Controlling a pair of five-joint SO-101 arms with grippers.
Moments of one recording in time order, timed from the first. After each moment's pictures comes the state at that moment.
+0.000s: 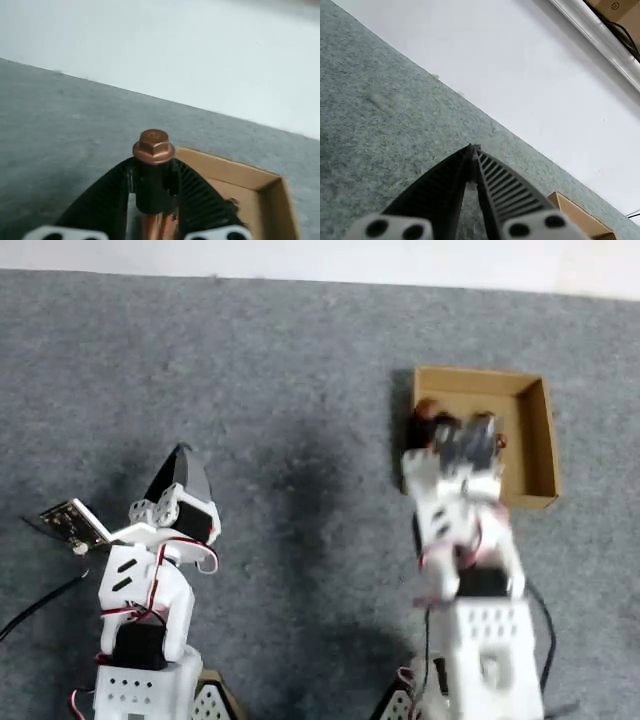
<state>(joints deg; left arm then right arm) -1.5 -103.6 96.0 20.2 44.0 -7.2 -61.9 66.6 12.6 13.8</state>
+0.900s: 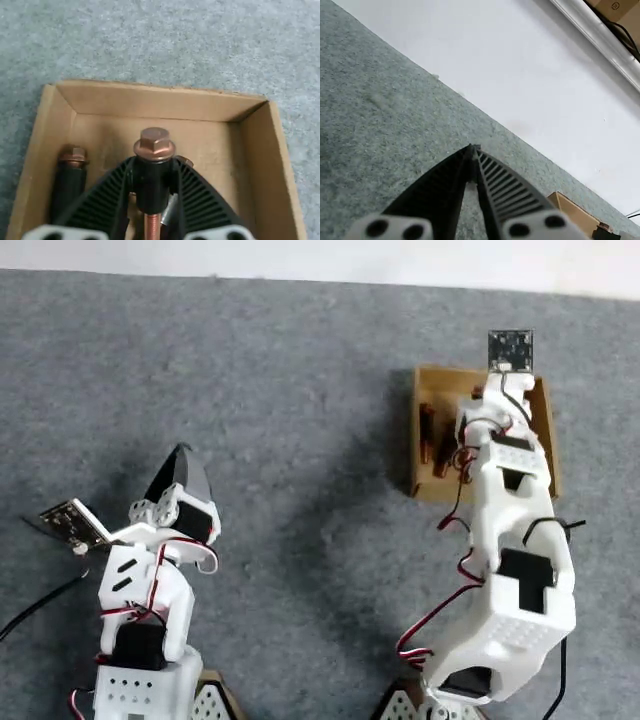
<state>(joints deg) -1.5 -103.6 96.0 20.2 44.0 7.9 12.5 19.6 11.6 13.8</state>
